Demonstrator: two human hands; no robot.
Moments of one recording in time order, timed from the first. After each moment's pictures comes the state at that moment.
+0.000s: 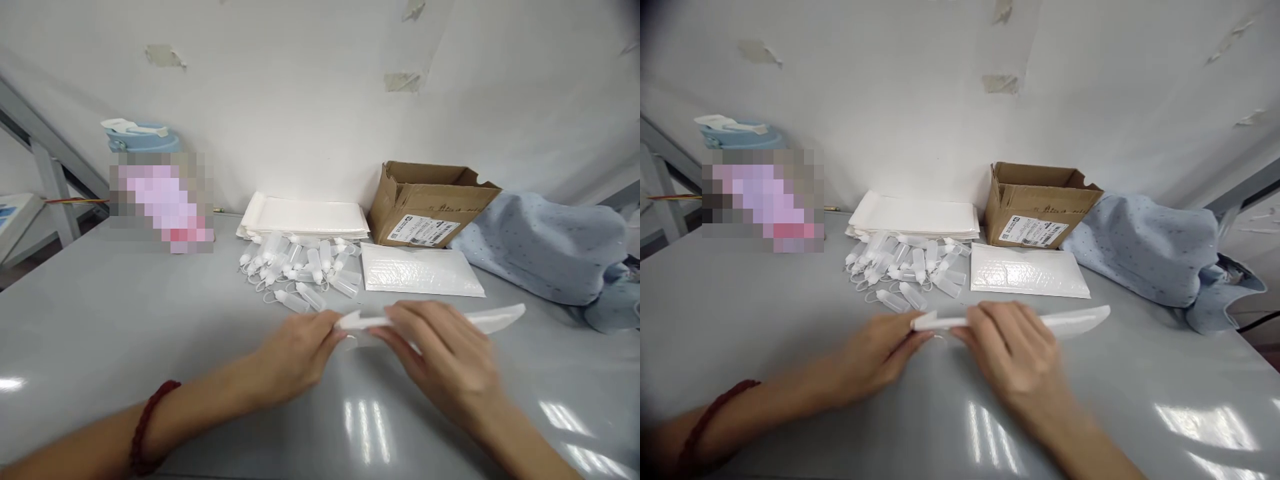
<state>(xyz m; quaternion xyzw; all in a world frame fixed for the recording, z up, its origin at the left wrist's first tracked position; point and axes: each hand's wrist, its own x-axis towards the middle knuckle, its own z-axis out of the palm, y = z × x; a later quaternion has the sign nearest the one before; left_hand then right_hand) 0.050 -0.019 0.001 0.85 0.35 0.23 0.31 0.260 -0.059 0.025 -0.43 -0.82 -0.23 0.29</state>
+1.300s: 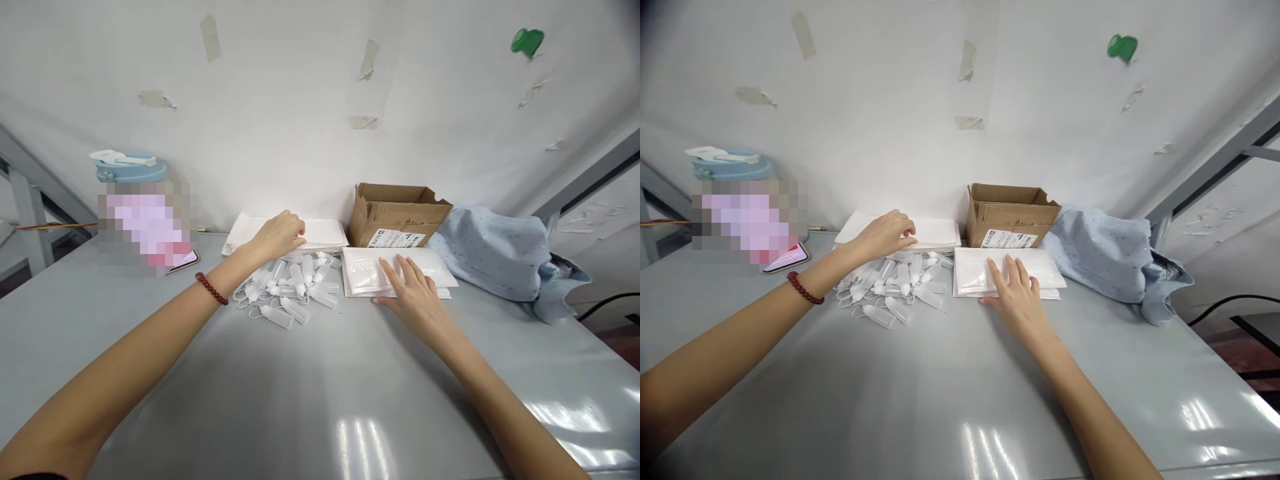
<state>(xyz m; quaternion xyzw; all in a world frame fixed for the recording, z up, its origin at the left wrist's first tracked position) 0.062 0.147 0.046 0.90 0.42 0.07 -0.03 0.325 -0.001 -0.014 -0.66 -0.73 -0.15 0.07</state>
